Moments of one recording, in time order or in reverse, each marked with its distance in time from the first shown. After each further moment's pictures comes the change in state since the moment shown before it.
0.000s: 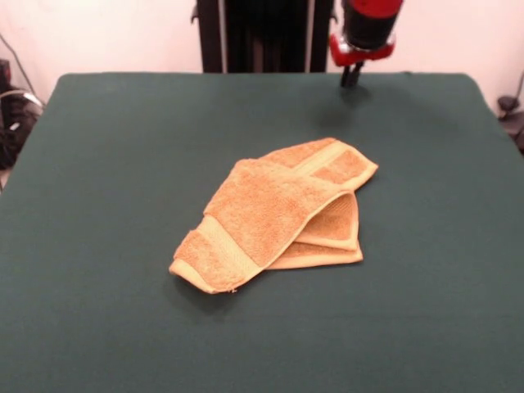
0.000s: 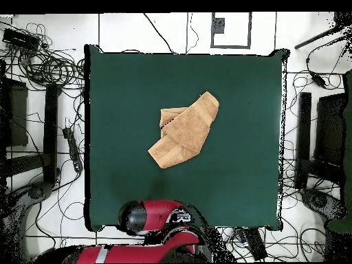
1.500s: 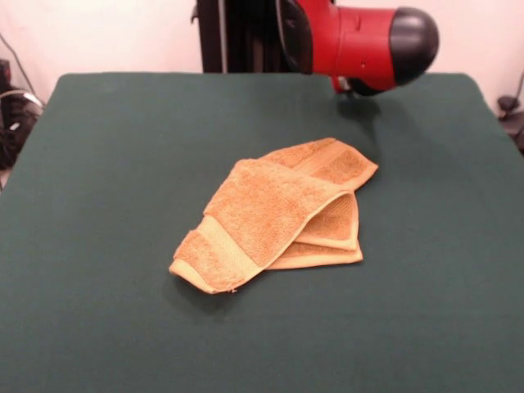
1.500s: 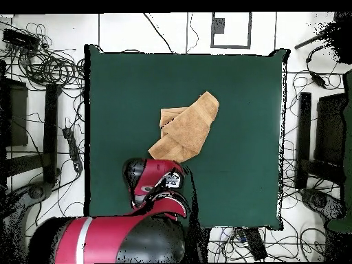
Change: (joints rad) arm 0.093 0.245 -0.099 -0.463 0.127 0.771 0.024
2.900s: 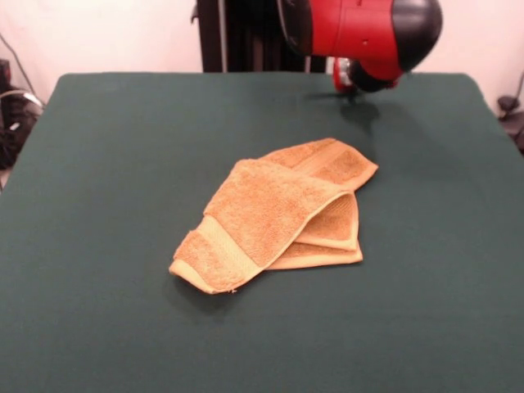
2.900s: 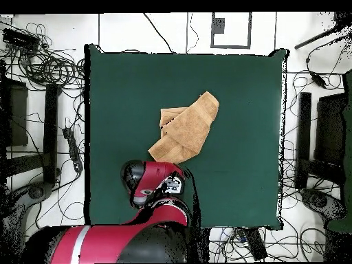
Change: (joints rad) arm -0.003 -0.075 0.004 0.072 0.002 -0.140 0.043
